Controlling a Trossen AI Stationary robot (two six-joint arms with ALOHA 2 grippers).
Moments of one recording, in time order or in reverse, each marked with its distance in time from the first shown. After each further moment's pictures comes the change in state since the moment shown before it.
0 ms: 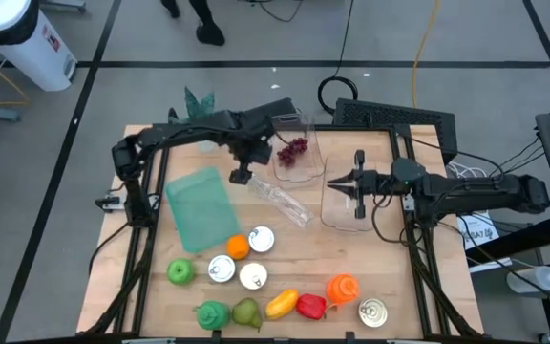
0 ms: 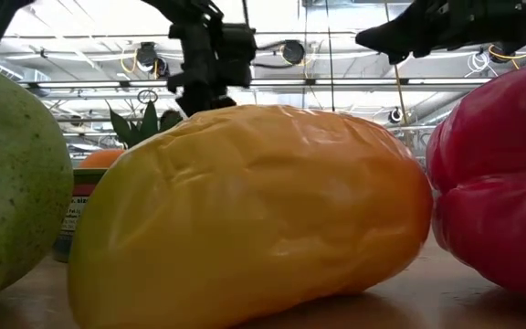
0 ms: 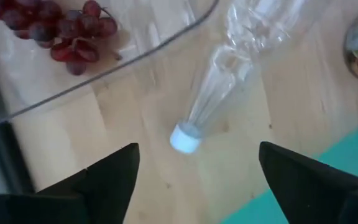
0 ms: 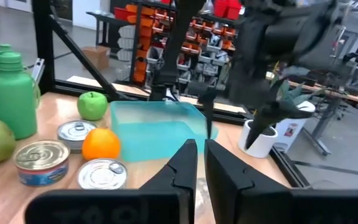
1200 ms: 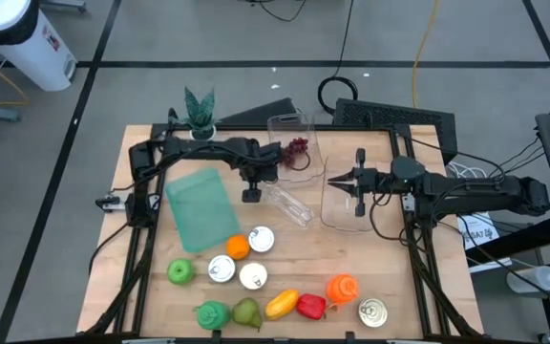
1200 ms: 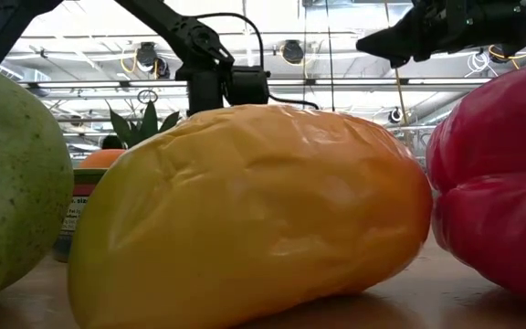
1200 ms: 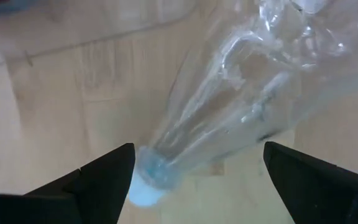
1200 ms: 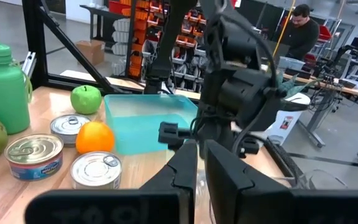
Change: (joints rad) left arm -0.080 0.118 -0.207 0.245 -0.087 -0.269; right arm -0.025 -0.010 0.000 -0.032 -0.006 0.000
